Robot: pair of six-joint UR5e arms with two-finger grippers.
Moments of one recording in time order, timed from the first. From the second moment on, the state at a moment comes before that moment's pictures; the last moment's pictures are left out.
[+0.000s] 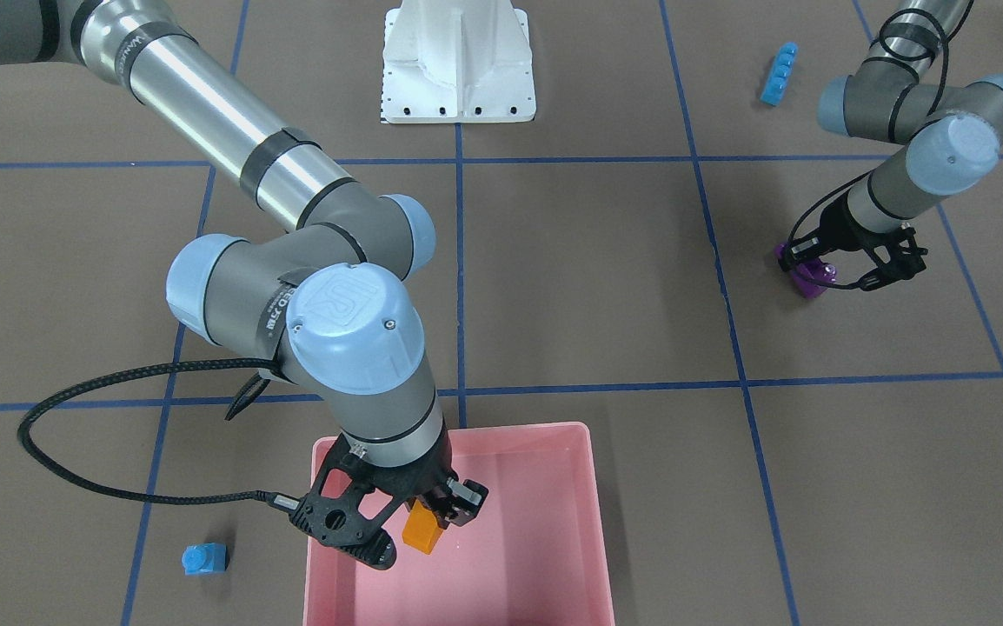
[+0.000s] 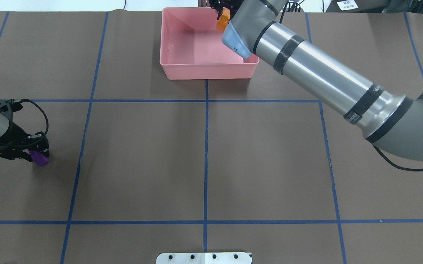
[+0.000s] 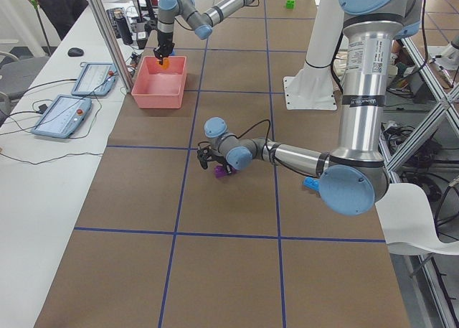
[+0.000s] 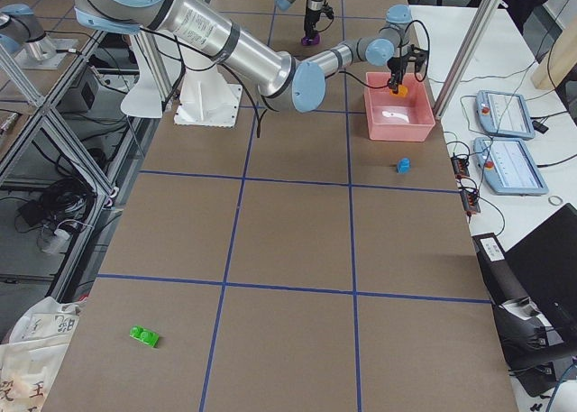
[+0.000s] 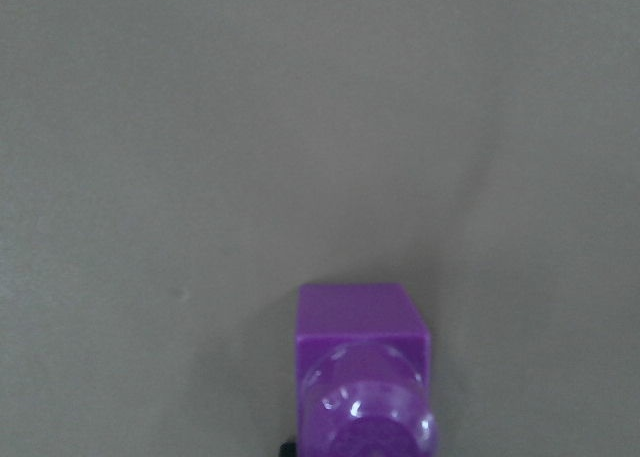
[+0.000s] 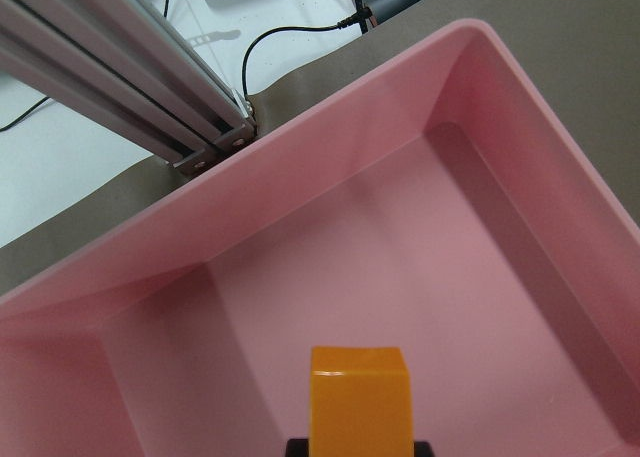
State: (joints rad) left arm -0.85 -1.62 -1.64 -2.03 -2.27 -1.22; right arm 0.85 -0.36 0.78 -1.17 1.95 1.51
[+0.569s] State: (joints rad) left arm -0.86 -1.76 -1.81 -1.85 -2.27 -1.30; right arm 0.82 -0.39 0.82 -1.14 1.94 1.52
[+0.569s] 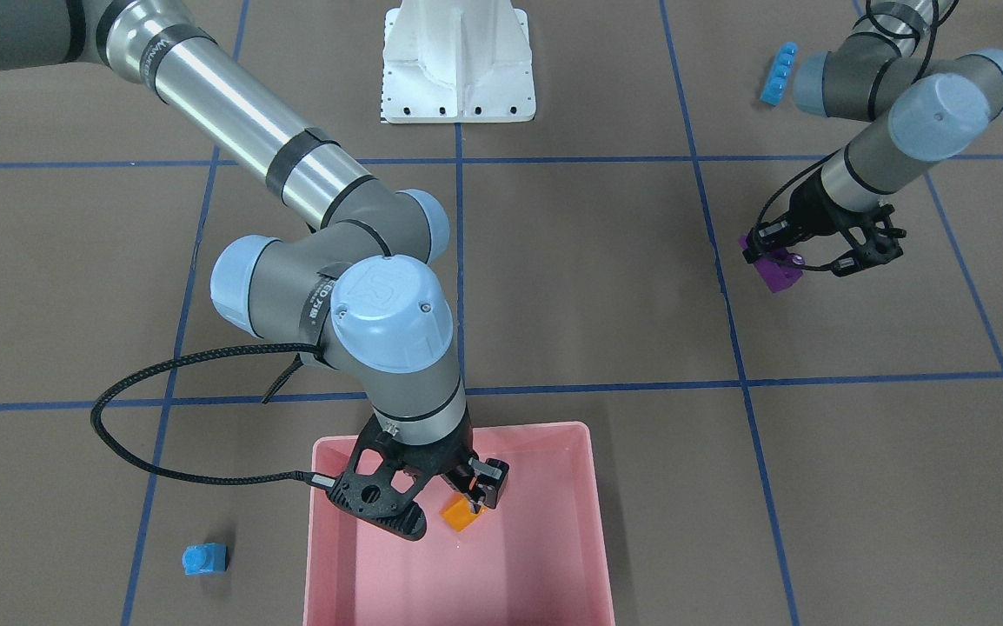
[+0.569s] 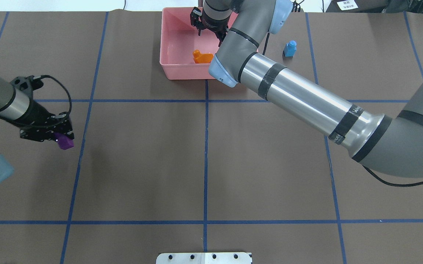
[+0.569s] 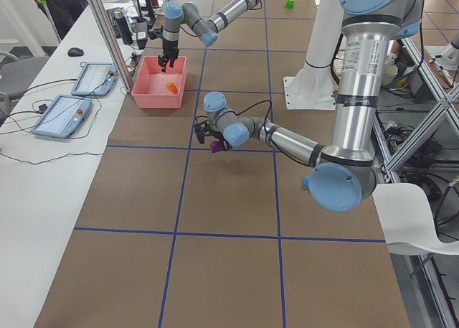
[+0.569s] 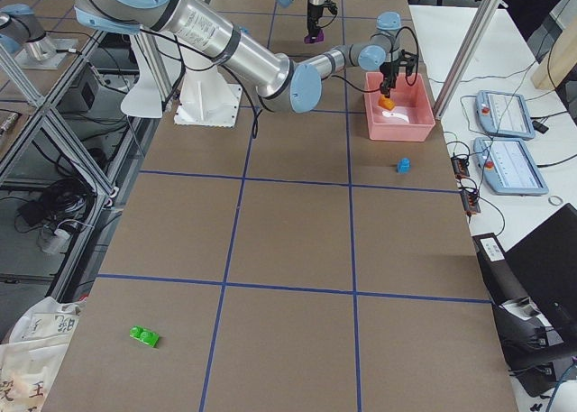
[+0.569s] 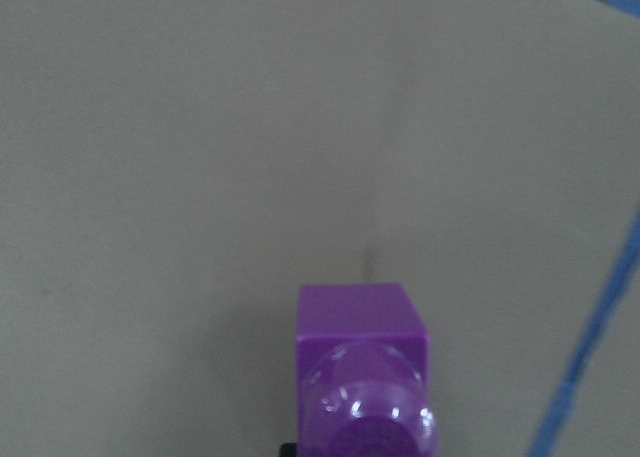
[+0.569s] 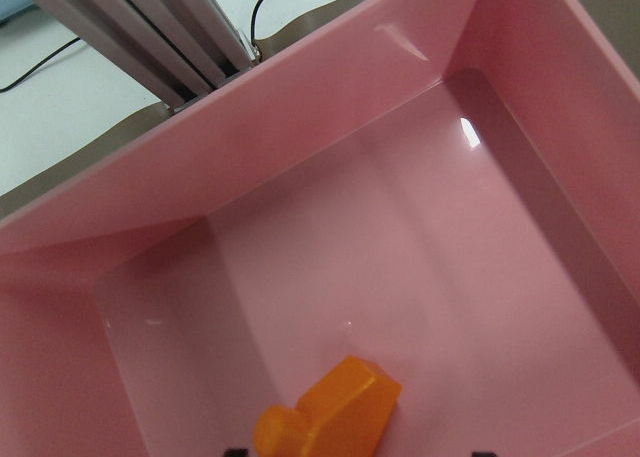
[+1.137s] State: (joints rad) left arm -0.89 -2.41 -1.43 -1.60 -2.24 -1.37; right arm 0.94 -0.61 0.98 -1.14 2.09 1.35
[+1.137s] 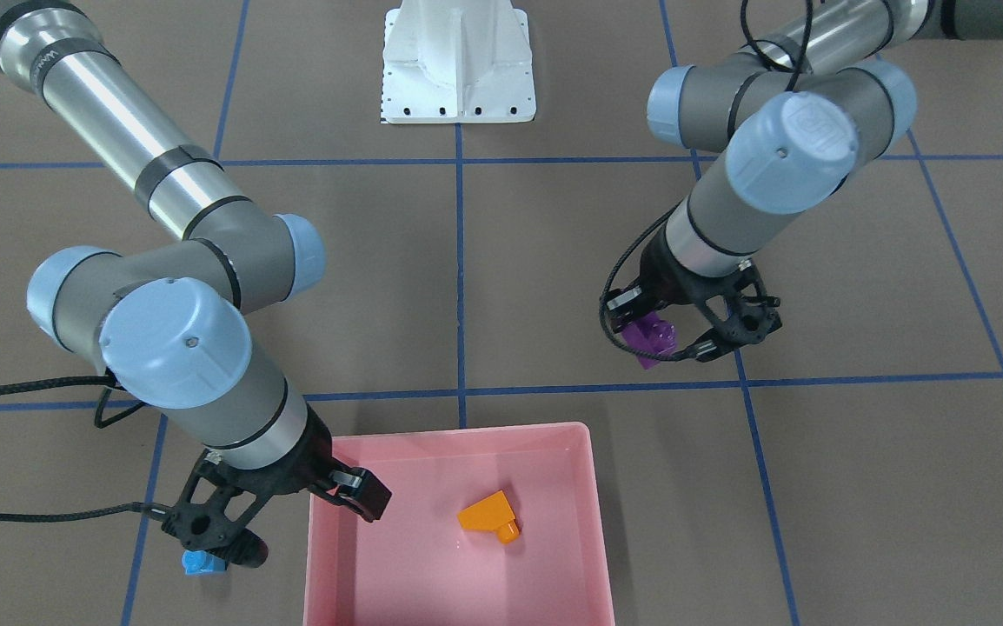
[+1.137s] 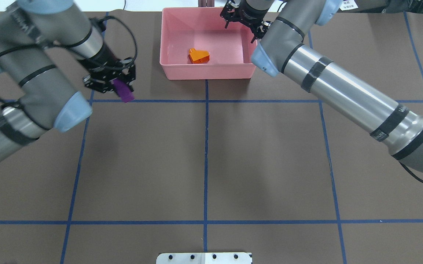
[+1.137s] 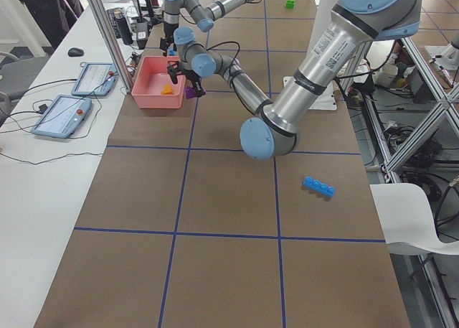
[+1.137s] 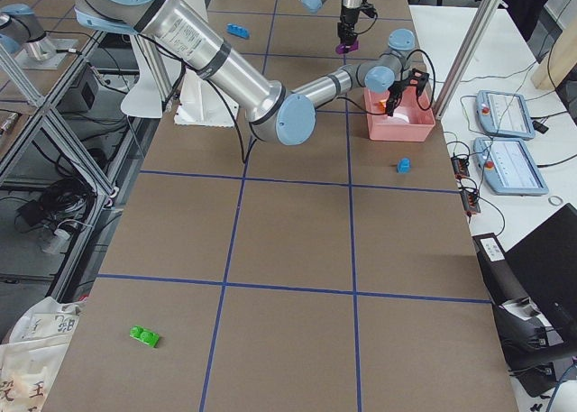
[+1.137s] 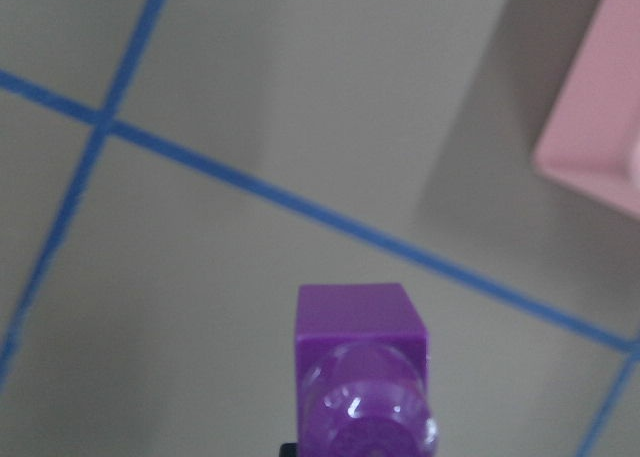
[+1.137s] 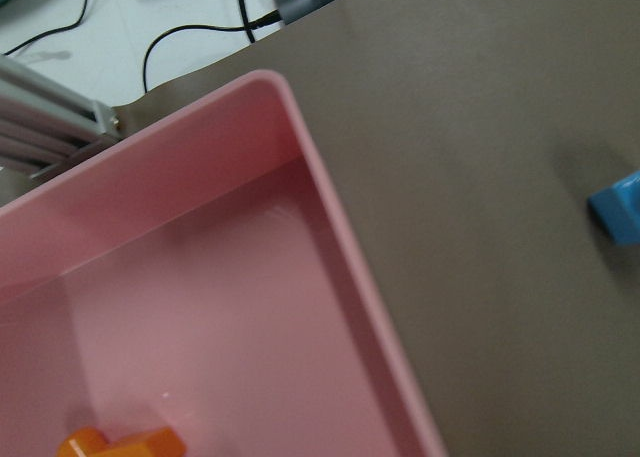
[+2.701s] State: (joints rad) left arm -0.89 -2.72 -0.90 -2.06 -2.02 -1.49; right arm 0.93 -0.66 0.73 -0.96 1.86 1.19
